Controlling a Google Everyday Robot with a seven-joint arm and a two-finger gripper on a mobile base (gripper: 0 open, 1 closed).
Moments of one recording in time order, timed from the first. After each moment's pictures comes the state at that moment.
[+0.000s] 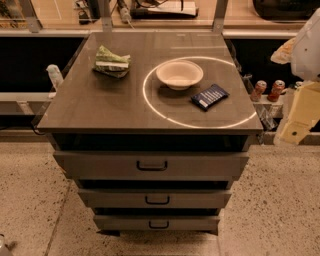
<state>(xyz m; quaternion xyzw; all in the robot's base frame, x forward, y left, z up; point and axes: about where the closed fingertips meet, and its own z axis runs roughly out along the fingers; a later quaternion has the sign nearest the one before) 0.438 -0.217 0.976 -0.60 0.78 -0.03 0.16</state>
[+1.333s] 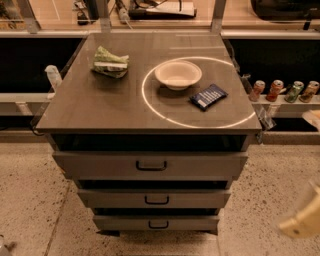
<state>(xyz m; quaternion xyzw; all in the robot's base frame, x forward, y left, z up) 0.328 -0.208 0.934 -0.49 0.82 -0.02 0.30</state>
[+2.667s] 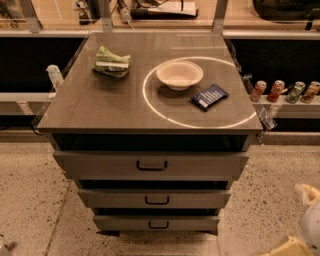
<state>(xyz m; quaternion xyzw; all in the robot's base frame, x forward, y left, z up) 0.304 -0.237 0.787 -0.36 0.89 0.06 0.28</state>
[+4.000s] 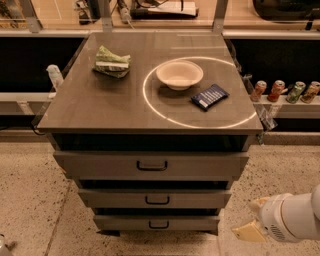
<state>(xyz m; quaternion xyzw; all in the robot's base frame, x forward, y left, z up) 0.354 -0.233 0.653 -0.36 0.90 0.10 0.22</state>
